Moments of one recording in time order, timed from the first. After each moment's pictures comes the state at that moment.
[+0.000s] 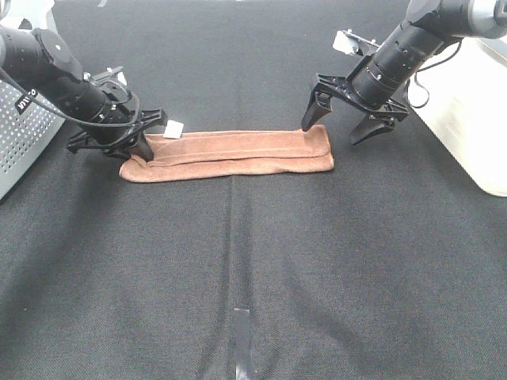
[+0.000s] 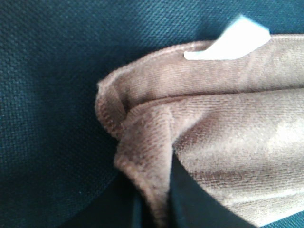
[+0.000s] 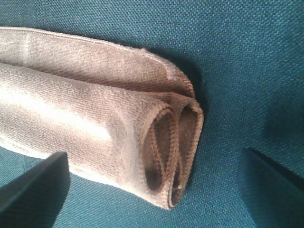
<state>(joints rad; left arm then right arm) -0.14 2.39 -1.75 -0.49 0.68 0.11 0.14 2.37 -1.92 0.45 0.94 -0.20</state>
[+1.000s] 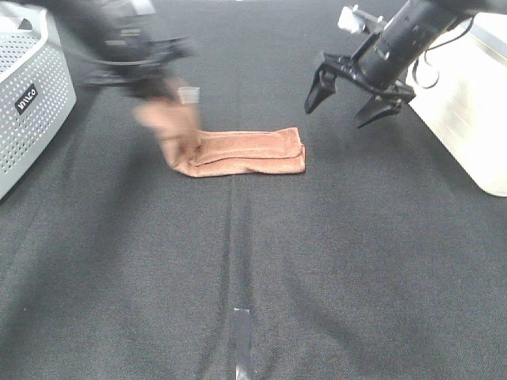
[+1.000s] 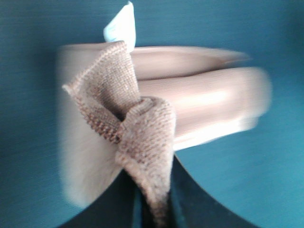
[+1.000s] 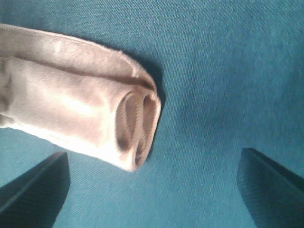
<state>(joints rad) -0.28 2.29 -1.95 -0.54 0.87 -0.01 0.14 2.29 -1.92 0.44 0.99 -0.16</state>
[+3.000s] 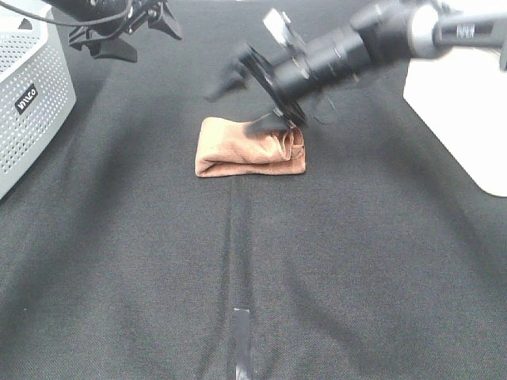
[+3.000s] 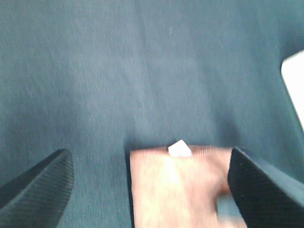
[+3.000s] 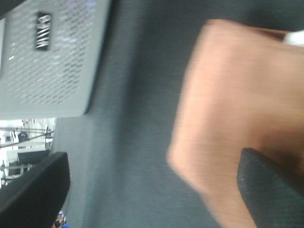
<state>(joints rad) -0.14 2.29 -2.05 -0.60 0.76 0.11 0.26 2.45 -1.92 1.10 0.94 -0.47</state>
